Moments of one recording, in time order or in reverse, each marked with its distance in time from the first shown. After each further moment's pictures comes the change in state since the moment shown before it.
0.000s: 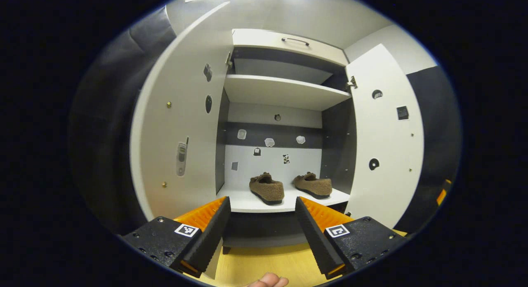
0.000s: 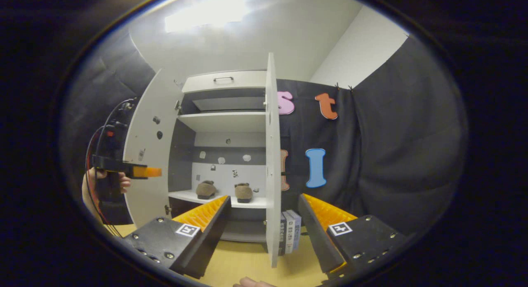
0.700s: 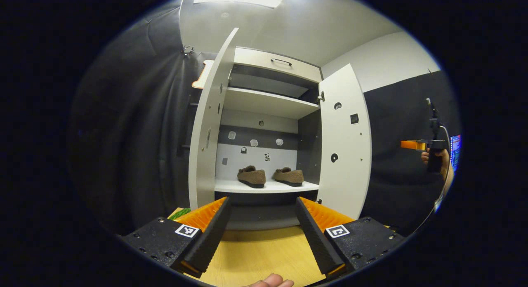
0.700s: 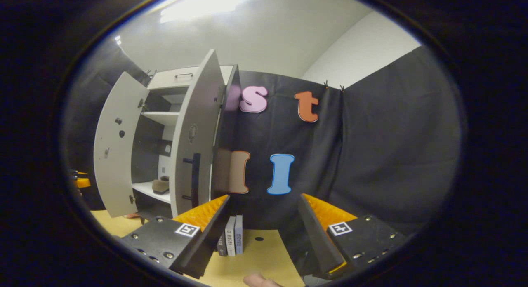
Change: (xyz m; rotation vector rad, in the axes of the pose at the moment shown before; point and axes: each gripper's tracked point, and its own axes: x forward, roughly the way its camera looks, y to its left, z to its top) left arm -0.130 -0.009 -0.042 -0.079 -0.038 -0.170; right arm 0.086 -0.195 0.073 -0.072 0.107 -0.036
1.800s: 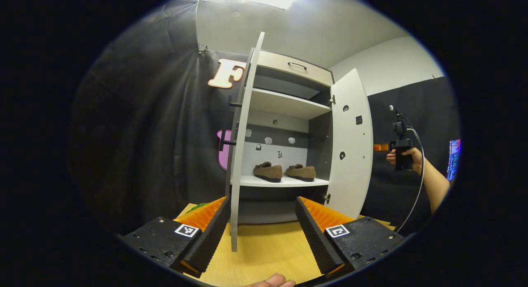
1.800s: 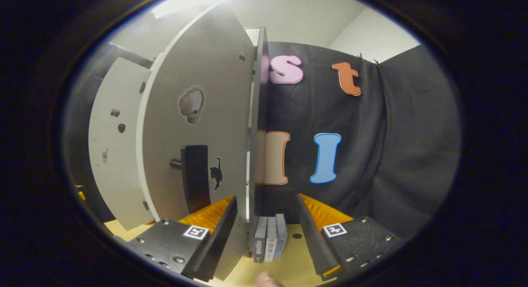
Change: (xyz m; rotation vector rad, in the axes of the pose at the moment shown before) left arm -0.050 0.070 0.007 -0.002 -0.003 0.070; right arm 0.124 0.163 -0.036 0.021 0.154 0.166
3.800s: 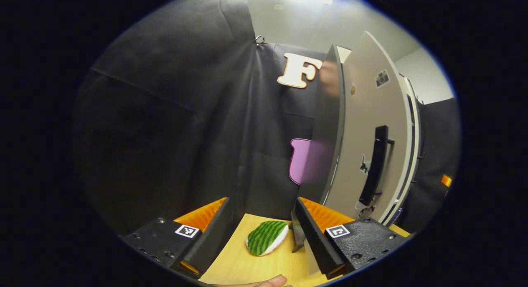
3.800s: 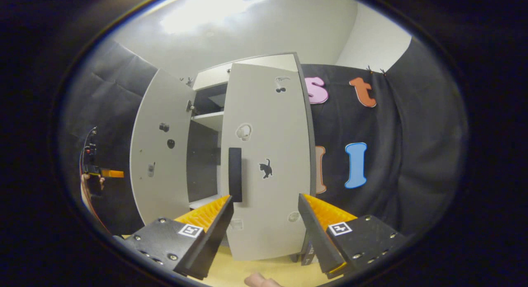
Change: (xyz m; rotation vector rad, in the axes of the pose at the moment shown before) left arm 0.089 0.262 0.077 -0.059 0.059 0.330; right arm -0.083 0.131 -0.012 0.080 -0.185 0.116
